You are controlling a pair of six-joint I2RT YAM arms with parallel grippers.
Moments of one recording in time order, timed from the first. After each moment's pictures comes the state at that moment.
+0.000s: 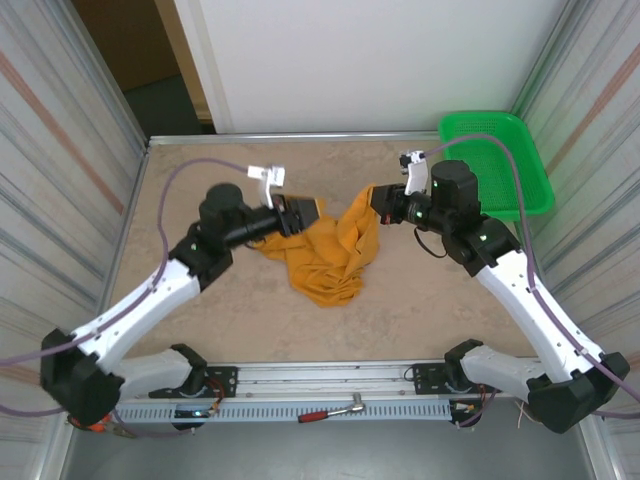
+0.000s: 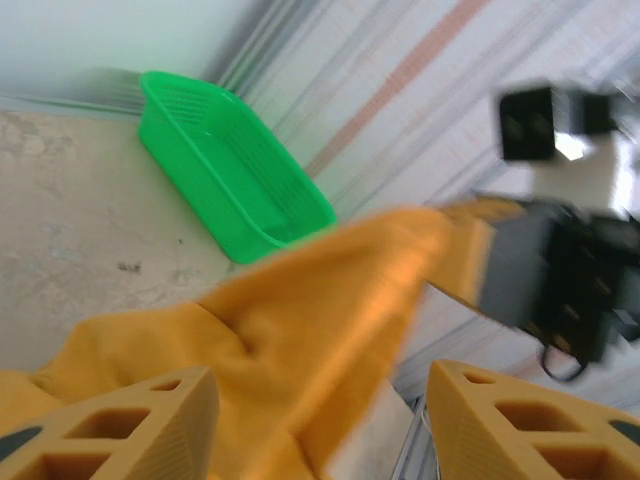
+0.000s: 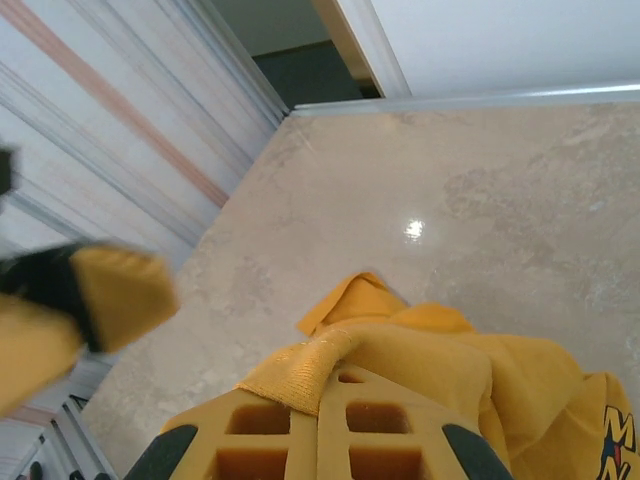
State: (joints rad) left arm -0.70 1.11 0.93 0.07 0.36 -0.63; right arm 0.49 1.08 1.17 -0.46 -0.29 0.45
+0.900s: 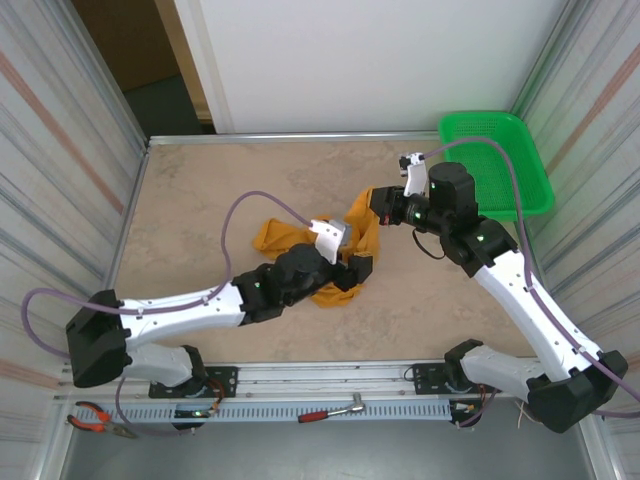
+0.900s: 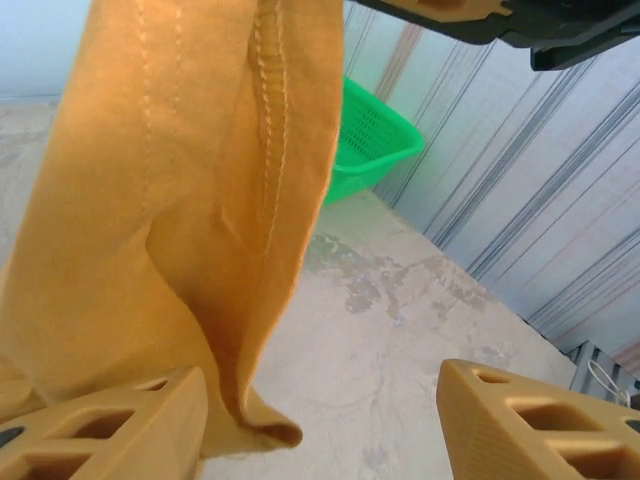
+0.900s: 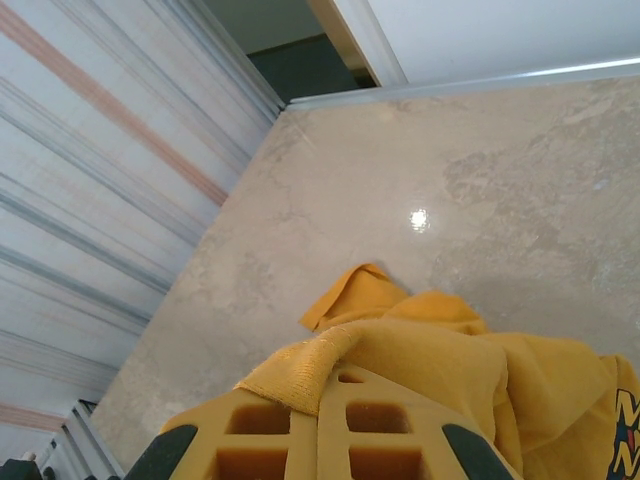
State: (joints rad) left arm -1.15 1.33 0.88 0.21 -0.26 -0.41; right arm 0.49 1.08 1.15 -0.45 -0.29 0.49
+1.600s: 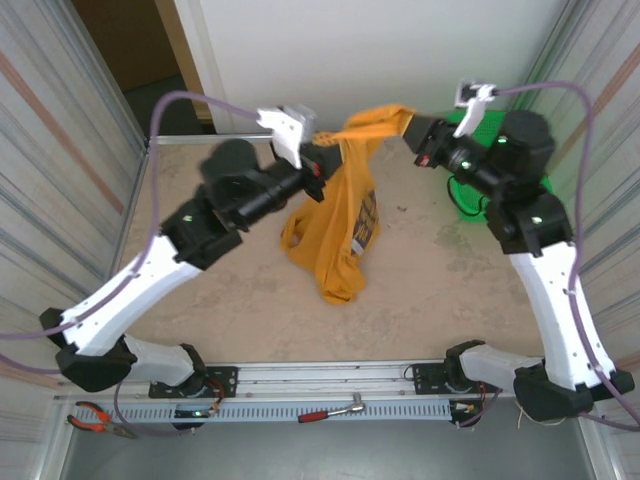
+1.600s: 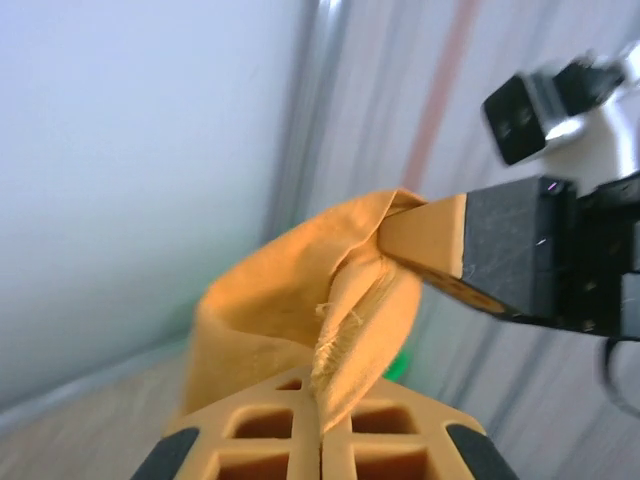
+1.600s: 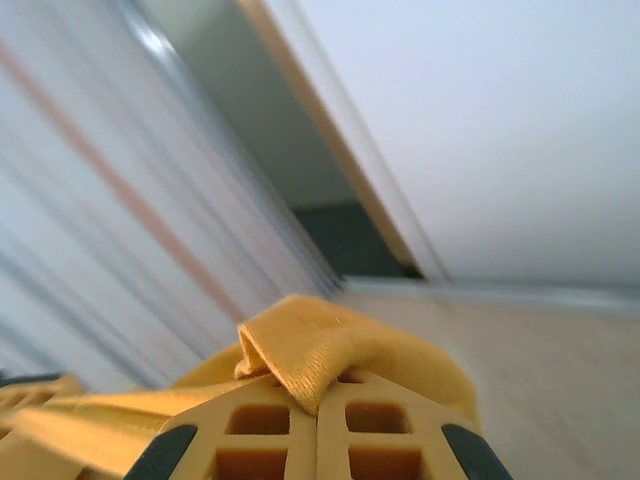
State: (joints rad) left arm -0.94 1.32 1.71 -0.27 -0.04 -0.21; right arm 0.33 1.15 1.71 -0.48 -0.38 0.55
